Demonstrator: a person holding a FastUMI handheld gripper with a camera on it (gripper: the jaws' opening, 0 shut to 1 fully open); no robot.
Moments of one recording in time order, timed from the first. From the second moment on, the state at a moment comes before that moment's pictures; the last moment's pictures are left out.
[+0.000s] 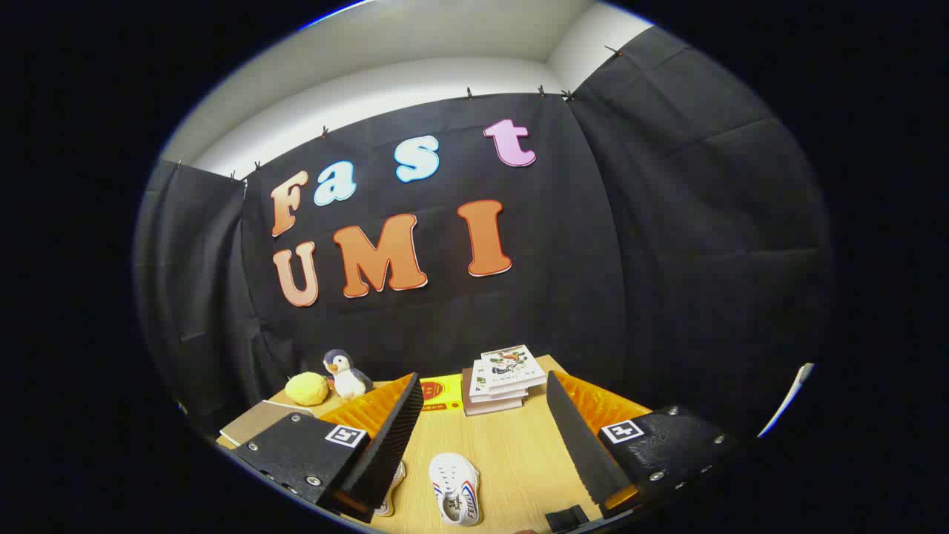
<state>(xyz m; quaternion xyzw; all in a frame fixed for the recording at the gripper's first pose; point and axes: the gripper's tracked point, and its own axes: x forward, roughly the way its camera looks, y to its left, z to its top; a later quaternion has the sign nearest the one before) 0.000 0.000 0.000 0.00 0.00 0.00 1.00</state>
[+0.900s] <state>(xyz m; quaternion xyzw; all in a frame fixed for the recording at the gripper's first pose) -0.016 -0.037 -0.009 -0.01 0.02 -0.04 1.00</state>
